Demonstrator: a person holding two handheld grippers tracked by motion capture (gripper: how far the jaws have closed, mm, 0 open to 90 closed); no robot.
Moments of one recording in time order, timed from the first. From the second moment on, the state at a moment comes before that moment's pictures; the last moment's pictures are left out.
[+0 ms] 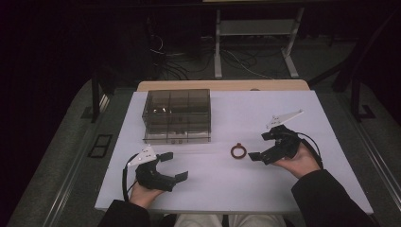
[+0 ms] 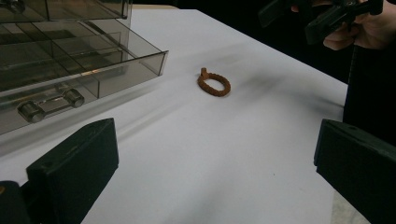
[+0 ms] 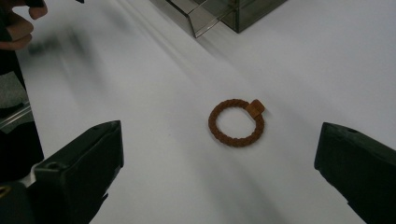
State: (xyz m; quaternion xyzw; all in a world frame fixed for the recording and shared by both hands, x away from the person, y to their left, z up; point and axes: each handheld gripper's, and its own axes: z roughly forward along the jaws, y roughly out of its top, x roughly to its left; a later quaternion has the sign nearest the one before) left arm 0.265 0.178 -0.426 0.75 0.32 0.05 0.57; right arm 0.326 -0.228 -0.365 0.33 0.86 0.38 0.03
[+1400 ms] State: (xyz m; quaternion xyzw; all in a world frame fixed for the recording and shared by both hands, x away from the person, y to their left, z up) left arm 0.266 0.177 -0.426 0.75 0.32 0.05 0.57; right arm 0.364 -0.187 -0.395 0.30 0.89 0.34 0.00
